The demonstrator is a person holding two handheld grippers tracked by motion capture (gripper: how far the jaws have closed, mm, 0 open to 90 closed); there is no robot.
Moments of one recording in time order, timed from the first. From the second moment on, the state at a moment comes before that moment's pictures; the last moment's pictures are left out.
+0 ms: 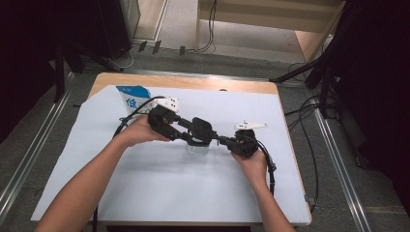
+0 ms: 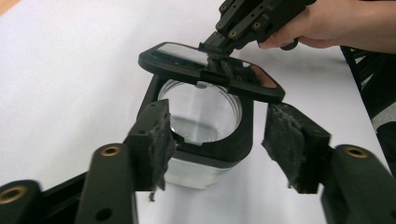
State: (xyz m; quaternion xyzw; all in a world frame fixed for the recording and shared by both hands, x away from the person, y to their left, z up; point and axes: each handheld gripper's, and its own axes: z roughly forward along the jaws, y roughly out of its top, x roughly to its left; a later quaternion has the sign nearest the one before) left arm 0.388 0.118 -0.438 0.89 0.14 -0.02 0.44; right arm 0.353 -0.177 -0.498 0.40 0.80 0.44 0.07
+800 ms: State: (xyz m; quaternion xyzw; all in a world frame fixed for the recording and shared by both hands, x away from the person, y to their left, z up) left arm 0.391 0.052 -0.408 0.90 0.14 -0.05 0.42; right arm 0.353 -0.177 -0.498 0.41 0.79 0.44 0.07
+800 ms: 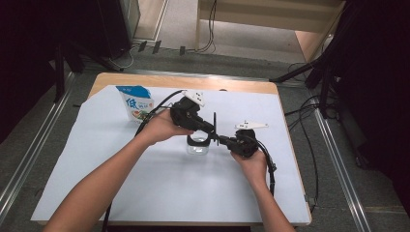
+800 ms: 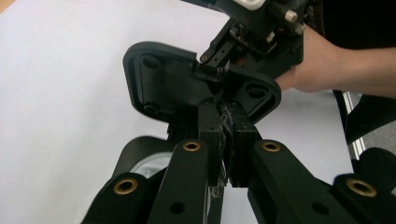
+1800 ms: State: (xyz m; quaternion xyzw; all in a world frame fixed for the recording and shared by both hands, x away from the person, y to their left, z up) left arm 0.382 0.085 -0.412 0.88 0.18 -0.05 0.44; right arm 0.345 -0.195 -0.491 0.41 0.78 0.47 0.09
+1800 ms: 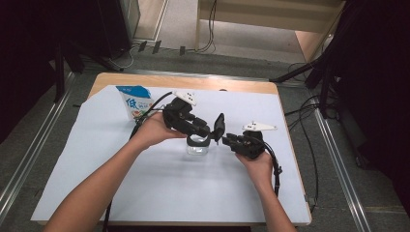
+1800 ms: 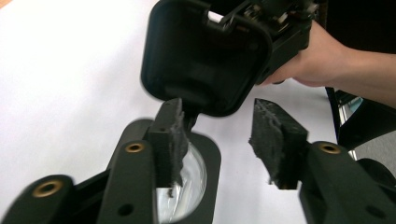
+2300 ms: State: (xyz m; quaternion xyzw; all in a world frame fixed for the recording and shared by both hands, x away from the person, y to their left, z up) left arm 0.363 0.137 -0.429 0.87 0.23 -0.04 0.44; right arm 0.321 -0.199 -0.484 0.39 0.79 0.46 0.08
